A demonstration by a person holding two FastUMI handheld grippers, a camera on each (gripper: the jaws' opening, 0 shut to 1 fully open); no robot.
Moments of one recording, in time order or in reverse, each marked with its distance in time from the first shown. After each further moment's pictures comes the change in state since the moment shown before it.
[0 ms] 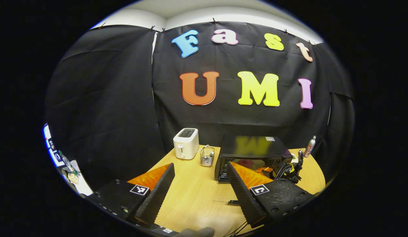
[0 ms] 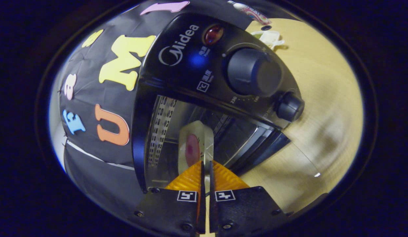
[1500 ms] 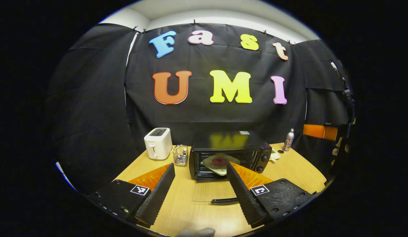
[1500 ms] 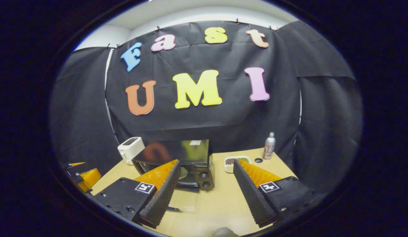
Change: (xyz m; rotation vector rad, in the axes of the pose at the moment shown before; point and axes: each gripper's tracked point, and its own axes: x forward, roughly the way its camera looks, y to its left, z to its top) left arm 0.013 -0.062 -0.059 0.052 -0.044 -0.273; right arm -0.329 0.089 0.090 -1.067 -0.433 -0.211
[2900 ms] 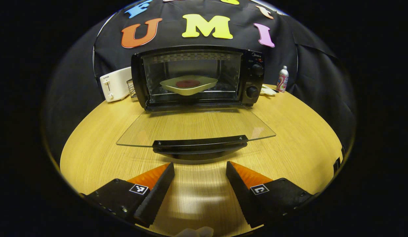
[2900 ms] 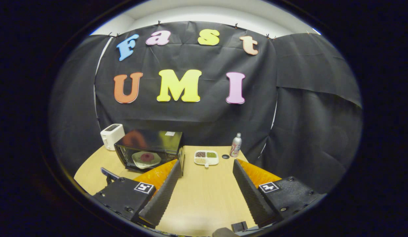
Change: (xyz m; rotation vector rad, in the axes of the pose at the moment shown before) left arm 0.081 -0.093 -0.246 0.052 0.407 -0.109; right arm -0.075 -0.058 0.002 -0.103 0.065 -0.184
